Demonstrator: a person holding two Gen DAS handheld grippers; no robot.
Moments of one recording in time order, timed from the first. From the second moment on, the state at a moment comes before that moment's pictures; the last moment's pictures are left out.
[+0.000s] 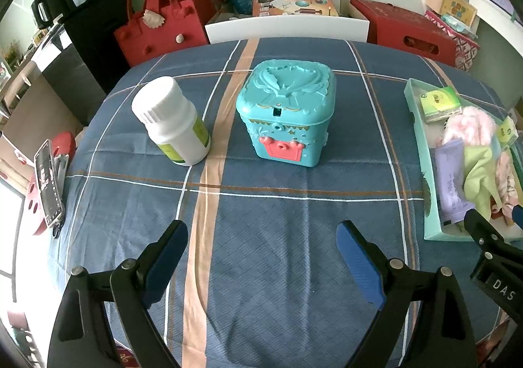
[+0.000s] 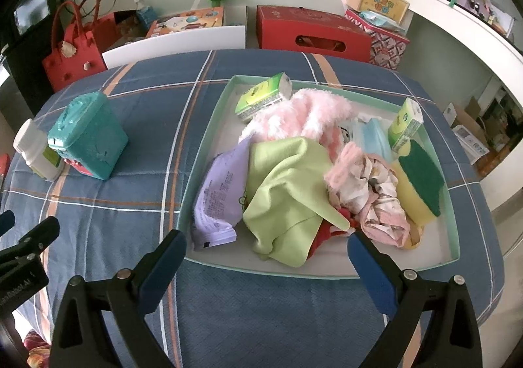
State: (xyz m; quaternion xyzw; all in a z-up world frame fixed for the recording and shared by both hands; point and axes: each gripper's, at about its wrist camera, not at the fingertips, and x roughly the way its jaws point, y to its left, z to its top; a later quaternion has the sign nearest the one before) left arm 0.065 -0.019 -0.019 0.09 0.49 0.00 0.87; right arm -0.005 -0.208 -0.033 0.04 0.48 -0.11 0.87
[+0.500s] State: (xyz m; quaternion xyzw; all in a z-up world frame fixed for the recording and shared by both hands) left arm 0.066 -0.018 -0.021 0.09 0.49 0.00 0.87; right arm -0.006 -0.206 -0.036 0.04 0.48 -0.12 0.87
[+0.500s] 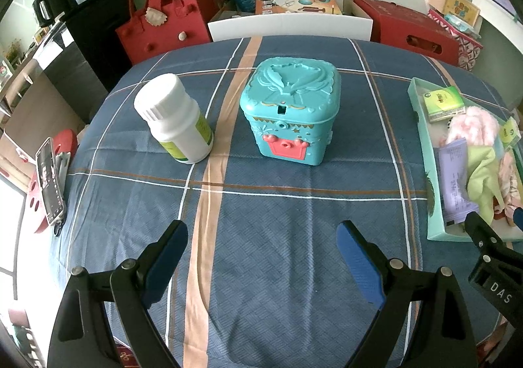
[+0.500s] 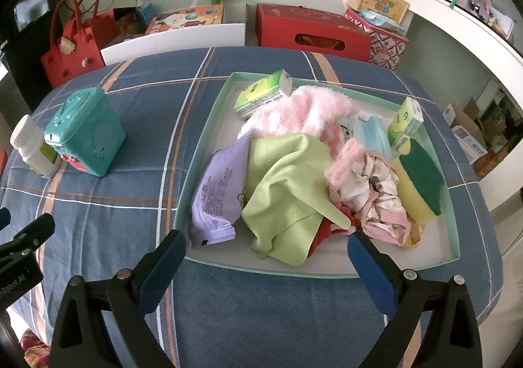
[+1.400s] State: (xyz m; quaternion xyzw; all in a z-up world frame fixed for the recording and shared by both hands) left arm 0.063 -0.018 -0.018 0.10 0.49 0.01 0.87; right arm -0.005 -0.209 -0.036 0.04 0.48 -0.12 0.87
